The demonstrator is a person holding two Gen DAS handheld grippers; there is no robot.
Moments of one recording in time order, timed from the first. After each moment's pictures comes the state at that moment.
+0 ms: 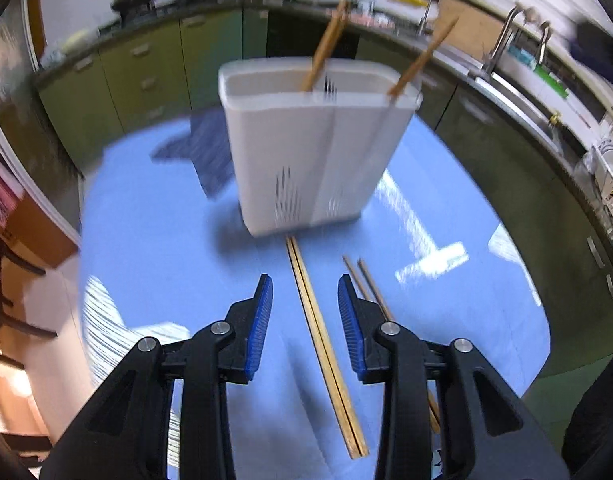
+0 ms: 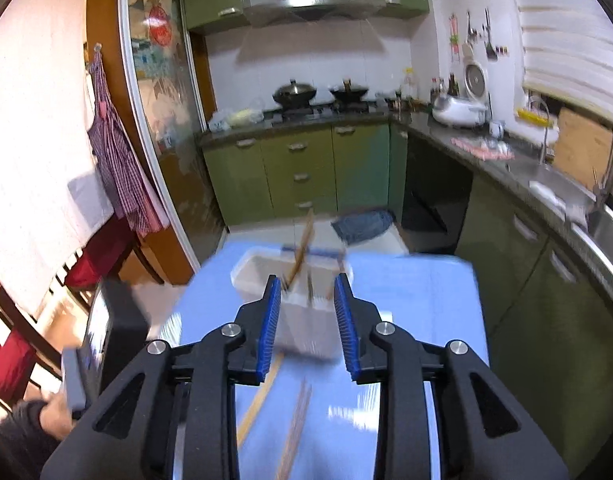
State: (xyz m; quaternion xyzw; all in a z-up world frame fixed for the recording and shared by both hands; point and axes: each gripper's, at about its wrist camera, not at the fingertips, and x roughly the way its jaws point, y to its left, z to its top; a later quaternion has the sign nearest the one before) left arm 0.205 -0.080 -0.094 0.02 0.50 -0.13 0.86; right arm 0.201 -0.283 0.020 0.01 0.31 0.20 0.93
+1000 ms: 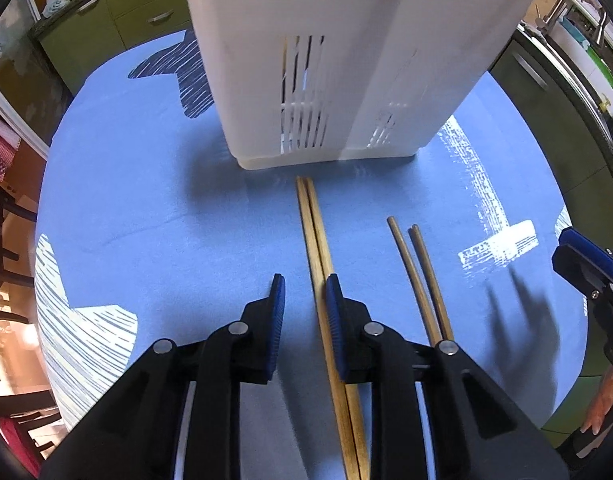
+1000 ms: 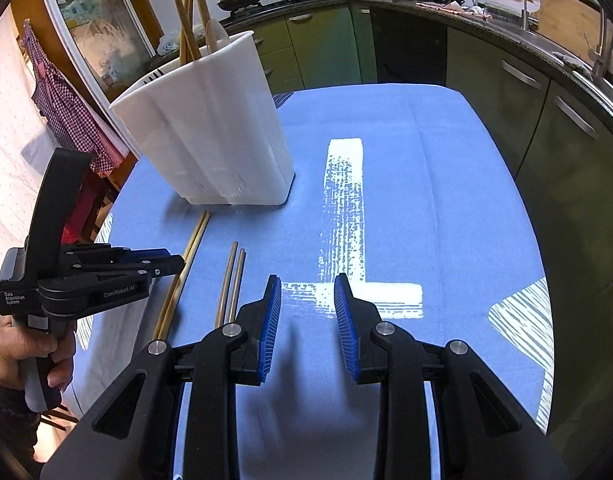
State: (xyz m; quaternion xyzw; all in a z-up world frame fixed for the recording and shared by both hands) left arm 0.256 -0.098 -0.175 0.02 0.59 -0.07 0.81; right arm 0.223 -0.316 -0.156 0.05 0.47 0.15 0.87
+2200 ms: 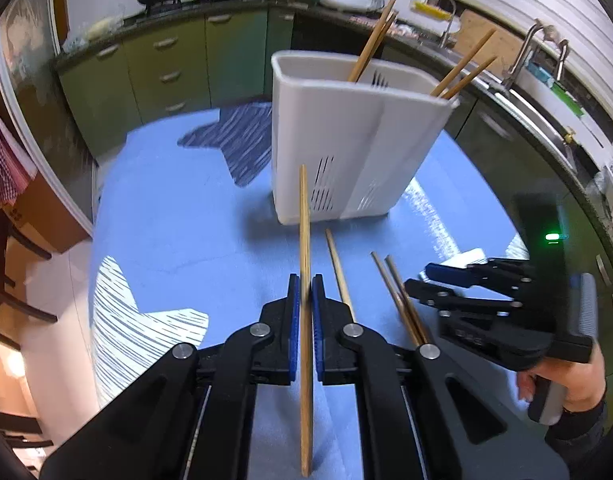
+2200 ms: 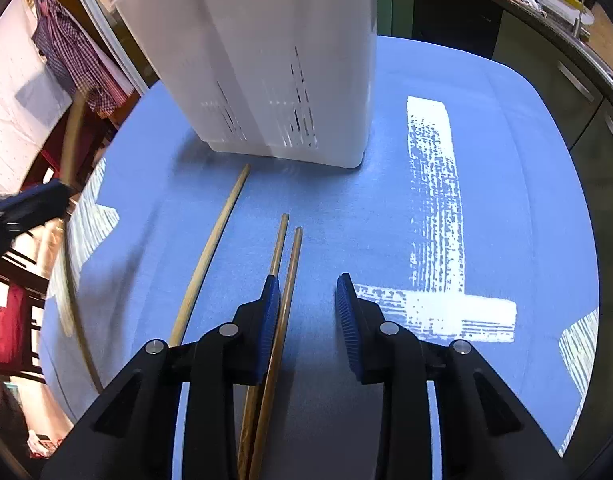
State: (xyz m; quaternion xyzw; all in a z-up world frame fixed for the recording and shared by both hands) left arm 0.197 -0.059 -0.093 0.00 0.47 -0.10 0.88; right arm 0.254 -0.234 -0.198 -0.02 0.54 0.17 0.82
